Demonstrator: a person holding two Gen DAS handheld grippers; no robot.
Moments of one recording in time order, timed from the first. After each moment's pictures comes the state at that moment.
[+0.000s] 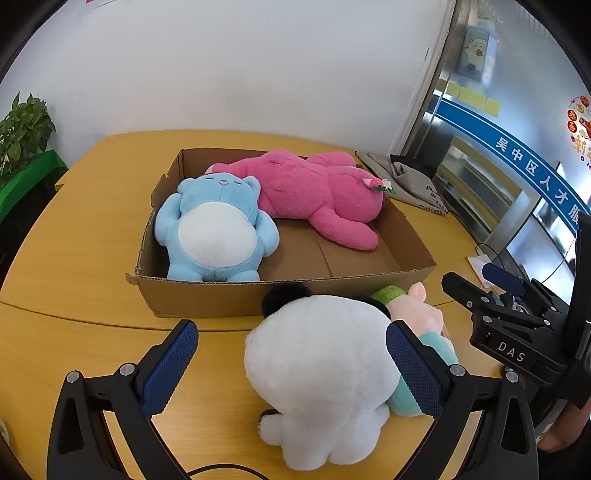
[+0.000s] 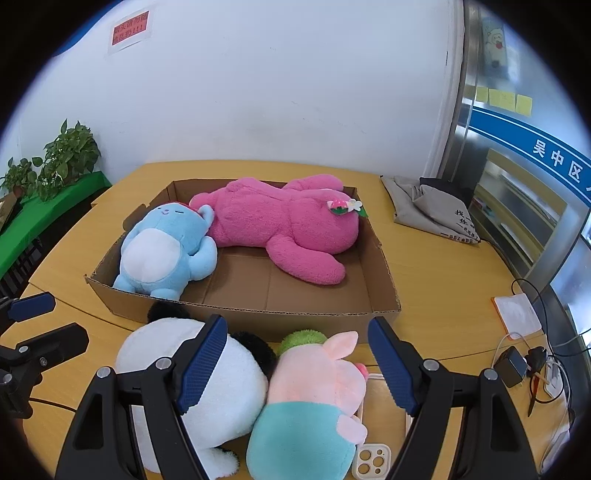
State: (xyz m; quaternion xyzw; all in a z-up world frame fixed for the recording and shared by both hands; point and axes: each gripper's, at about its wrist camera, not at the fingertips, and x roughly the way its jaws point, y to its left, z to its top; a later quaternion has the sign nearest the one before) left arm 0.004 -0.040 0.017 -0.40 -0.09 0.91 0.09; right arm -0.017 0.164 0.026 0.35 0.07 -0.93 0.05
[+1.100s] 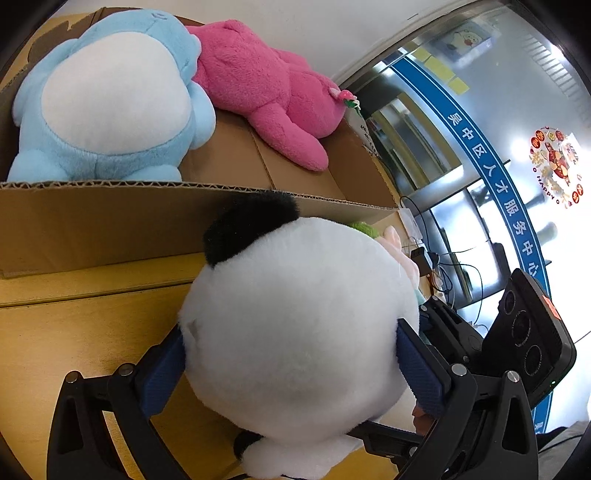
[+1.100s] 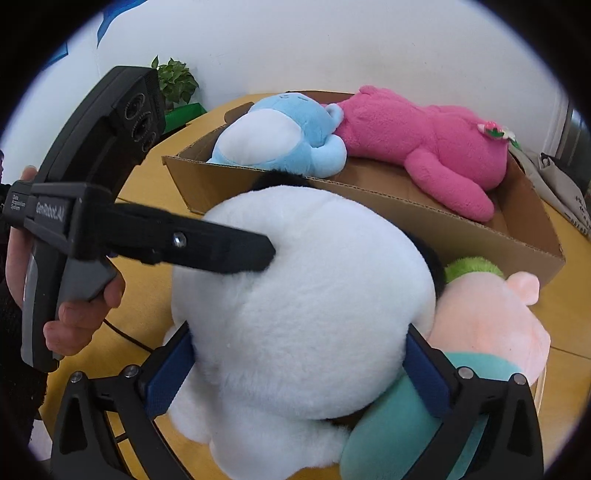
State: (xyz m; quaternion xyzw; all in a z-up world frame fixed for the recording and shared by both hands) left arm -0.066 -0.045 -0.075 -0.50 -0.21 0.78 0.32; right arm -0.012 0.109 -0.084 0.43 0.09 -0.86 0.26
